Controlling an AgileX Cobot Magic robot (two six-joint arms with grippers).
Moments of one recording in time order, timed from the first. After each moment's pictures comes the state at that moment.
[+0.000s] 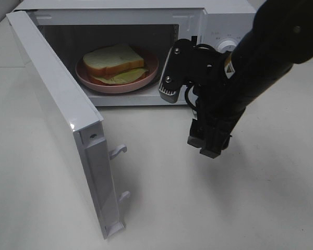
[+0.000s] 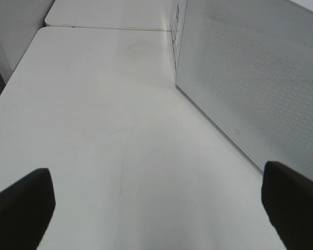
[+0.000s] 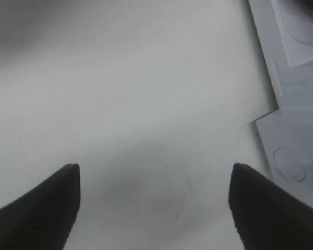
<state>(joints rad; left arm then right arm) 0.05 0.00 -0.50 -0.12 1.04 0.04 0.64 1.58 -0.97 -0.15 0.54 -0.51</state>
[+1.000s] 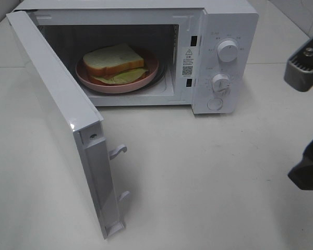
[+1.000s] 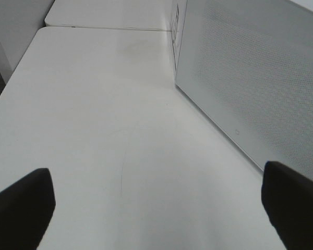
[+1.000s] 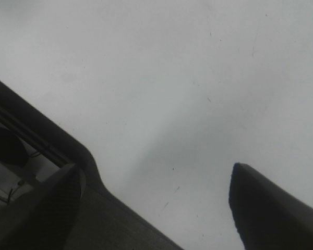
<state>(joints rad) 0.05 0.00 -0.50 -0.12 1.04 0.04 0.64 1.00 -0.78 -0.15 1.03 0.00</state>
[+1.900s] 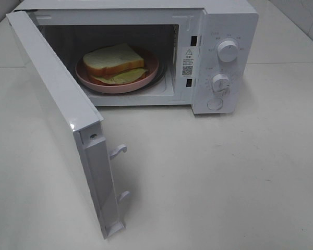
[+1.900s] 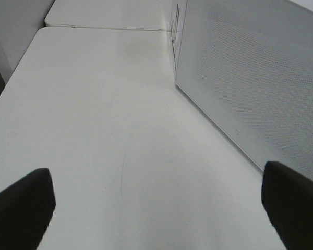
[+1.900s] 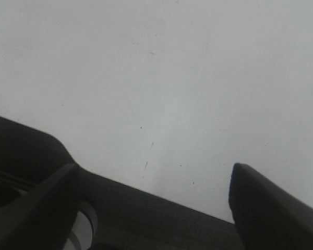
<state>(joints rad) 0.05 0.00 -0.50 -0.12 1.04 0.04 0.35 0.55 -0.58 -0.13 1.09 0.05</state>
